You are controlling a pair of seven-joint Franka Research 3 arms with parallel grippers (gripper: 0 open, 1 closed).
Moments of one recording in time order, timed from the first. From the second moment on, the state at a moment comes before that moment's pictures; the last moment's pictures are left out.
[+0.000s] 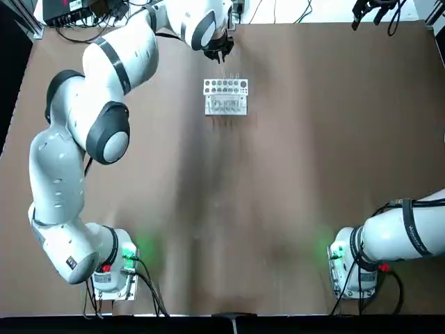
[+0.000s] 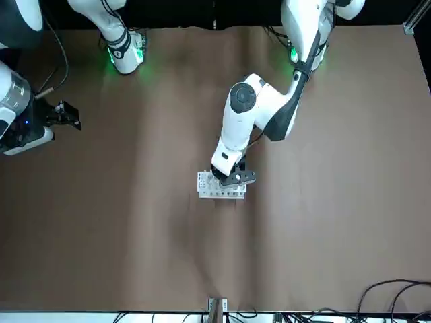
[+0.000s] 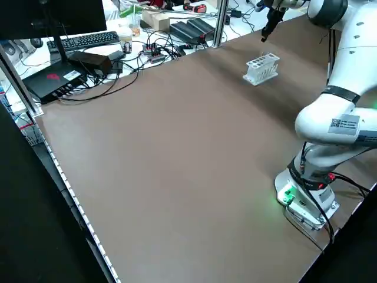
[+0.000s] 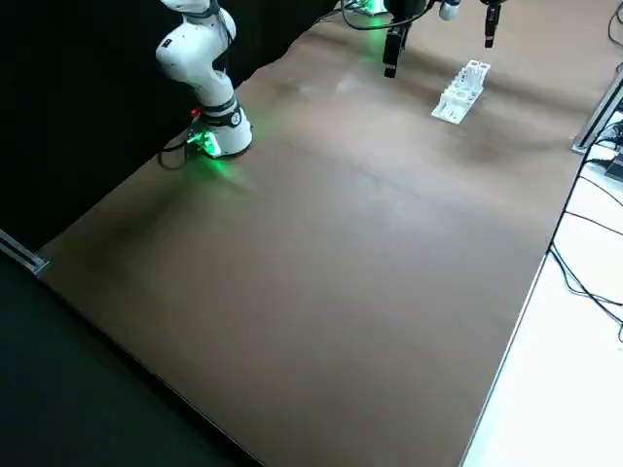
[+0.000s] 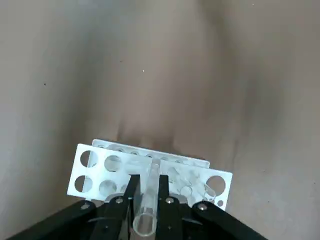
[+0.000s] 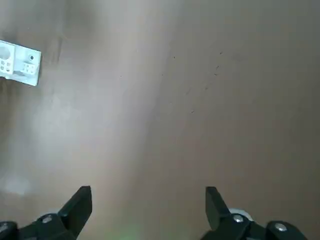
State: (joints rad) left arm -0.73 0.62 0.06 -1.37 0.00 2.21 -0.89; right arm 0.09 0.03 -0.04 -1.63 0.06 1.59 -0.22
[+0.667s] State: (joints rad) left arm -0.74 0.62 0.06 -1.37 0.00 2.19 -0.89; right arm 0.10 0.03 -0.04 -1.63 0.06 1.59 -0.22
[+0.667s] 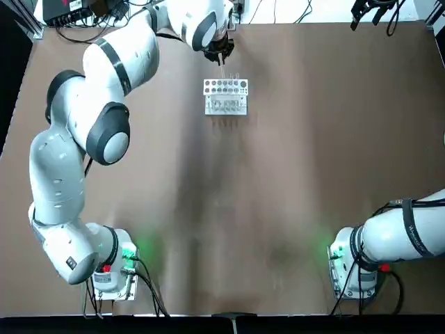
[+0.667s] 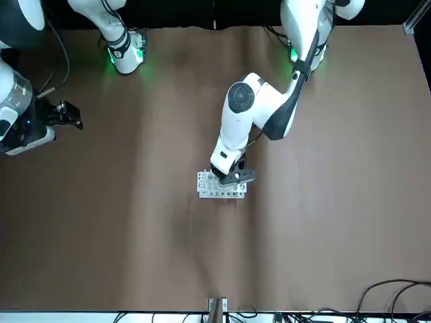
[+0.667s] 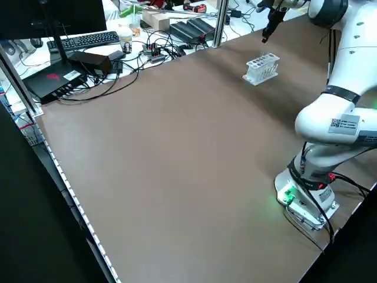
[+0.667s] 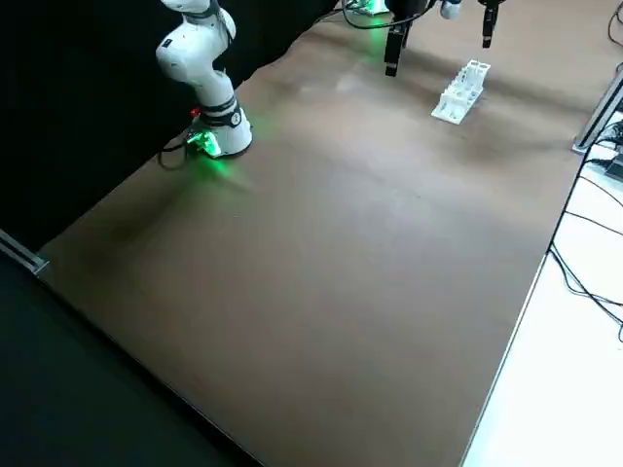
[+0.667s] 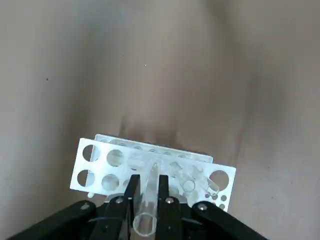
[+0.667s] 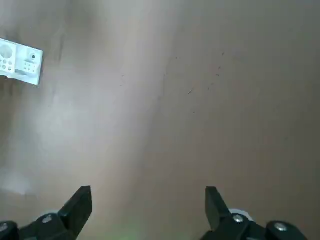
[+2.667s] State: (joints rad) left arm -0.52 0.32 0.06 -1.36 0.00 1.80 -0.51; right arm 0.30 0.08 -0.04 -1.64 0.06 1.60 -0.22
